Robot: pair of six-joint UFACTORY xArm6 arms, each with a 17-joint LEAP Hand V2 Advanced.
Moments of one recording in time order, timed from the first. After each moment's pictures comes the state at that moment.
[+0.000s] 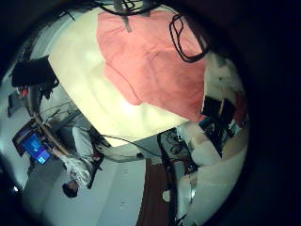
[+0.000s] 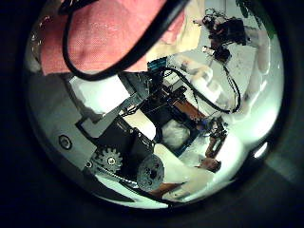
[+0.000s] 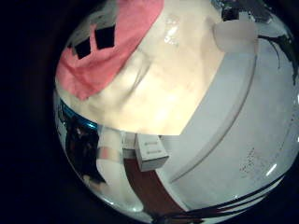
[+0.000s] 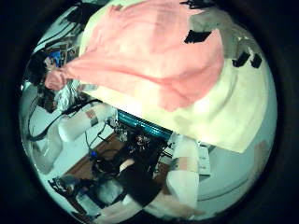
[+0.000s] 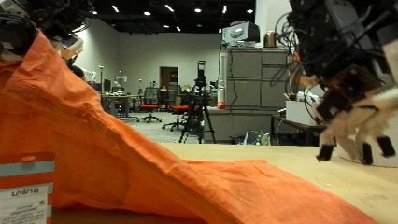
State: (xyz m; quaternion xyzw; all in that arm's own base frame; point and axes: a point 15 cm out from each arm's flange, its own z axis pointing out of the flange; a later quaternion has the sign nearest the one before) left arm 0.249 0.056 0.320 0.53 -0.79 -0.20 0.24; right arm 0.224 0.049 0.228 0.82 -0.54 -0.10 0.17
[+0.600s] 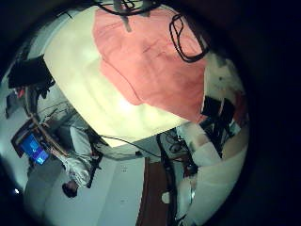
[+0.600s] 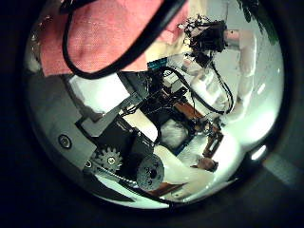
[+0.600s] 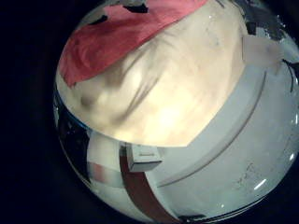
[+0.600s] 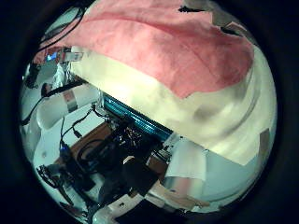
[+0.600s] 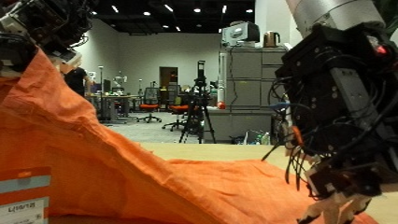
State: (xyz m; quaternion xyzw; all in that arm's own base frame) left arm 0.255 0.062 0.306 0.53 -0.78 -0.21 0.25; right arm 0.207 0.075 0.158 0.86 -0.48 -0.09 0.16
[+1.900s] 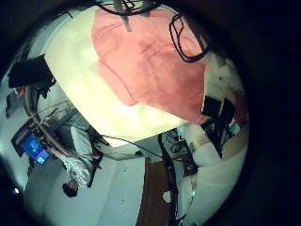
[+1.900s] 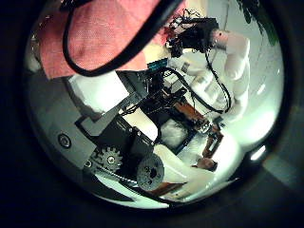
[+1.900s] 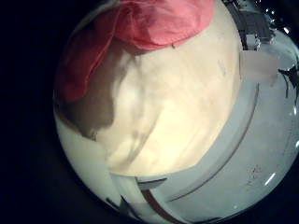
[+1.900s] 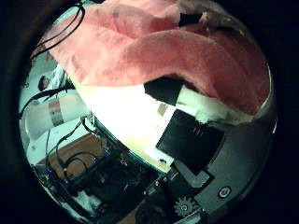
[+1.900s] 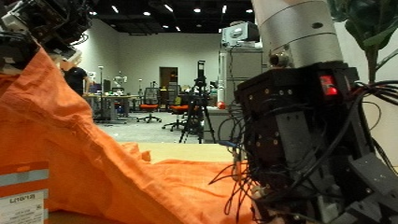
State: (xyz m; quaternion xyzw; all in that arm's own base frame) left arm 0.261 0.064 0.312 0.53 -0.78 -0.21 0.25; right arm 0.233 0.124 0.132 0.87 -0.49 -0.02 0.09
